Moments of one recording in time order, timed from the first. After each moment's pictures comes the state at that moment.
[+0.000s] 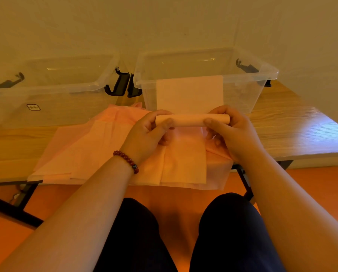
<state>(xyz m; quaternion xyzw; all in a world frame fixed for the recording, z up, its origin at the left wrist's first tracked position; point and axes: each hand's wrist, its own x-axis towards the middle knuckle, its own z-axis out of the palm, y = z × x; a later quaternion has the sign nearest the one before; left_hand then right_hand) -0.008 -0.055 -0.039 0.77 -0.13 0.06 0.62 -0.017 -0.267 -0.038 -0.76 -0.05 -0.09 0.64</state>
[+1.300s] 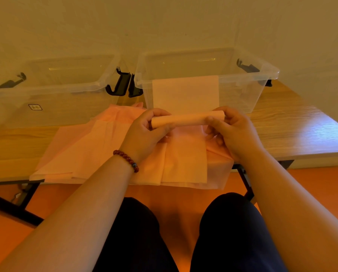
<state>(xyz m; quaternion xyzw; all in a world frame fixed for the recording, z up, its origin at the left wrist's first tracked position) -0.006 -0.051 -0.040 0.77 -0.11 0.07 0.63 -0.014 -0.266 -0.038 -0.77 -0.05 -0.09 0.63</state>
